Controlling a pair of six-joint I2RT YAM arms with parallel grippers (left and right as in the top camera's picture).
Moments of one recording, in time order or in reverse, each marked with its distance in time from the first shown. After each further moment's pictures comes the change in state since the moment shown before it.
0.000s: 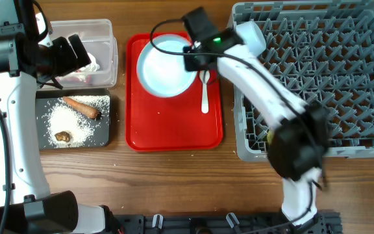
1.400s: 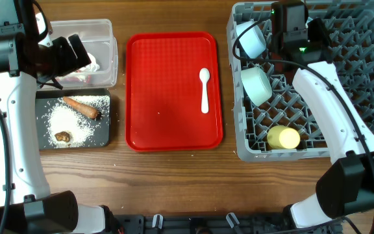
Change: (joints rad) left arm 0.000 0.000 0.000 0.000 0.000 0.000; right arm -0.335 -0.332 -0.409 0.344 0.776 -0.891
